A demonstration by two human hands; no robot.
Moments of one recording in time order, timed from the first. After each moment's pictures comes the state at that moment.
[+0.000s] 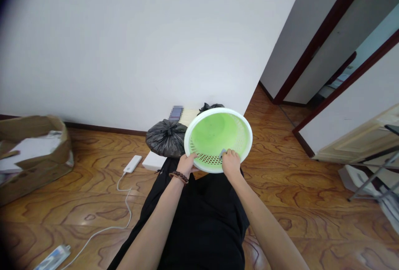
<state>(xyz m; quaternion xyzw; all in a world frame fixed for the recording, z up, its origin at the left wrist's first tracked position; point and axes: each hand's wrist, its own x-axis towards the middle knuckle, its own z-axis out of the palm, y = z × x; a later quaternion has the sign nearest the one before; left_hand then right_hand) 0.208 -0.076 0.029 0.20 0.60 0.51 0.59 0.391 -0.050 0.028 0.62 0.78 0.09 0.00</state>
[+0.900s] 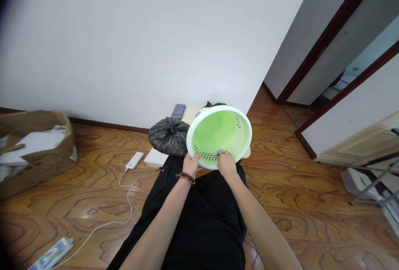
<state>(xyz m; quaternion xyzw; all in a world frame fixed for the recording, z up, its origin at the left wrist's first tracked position) 0.221 -0.079 0.020 0.19 0.57 0.58 0.55 0.364 -0.050 0.027 0.63 0.78 -0.04 -0.01</state>
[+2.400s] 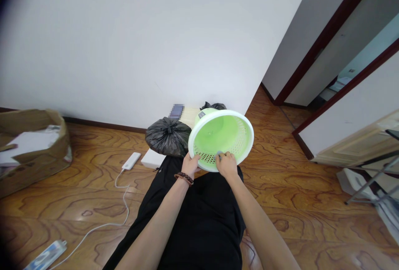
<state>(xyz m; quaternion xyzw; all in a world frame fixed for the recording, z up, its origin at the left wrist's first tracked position) 0.224 -0.075 0.009 0.24 0.57 0.59 0.52 0.377 -0.052 0.012 0.65 0.76 -0.03 -0.05</state>
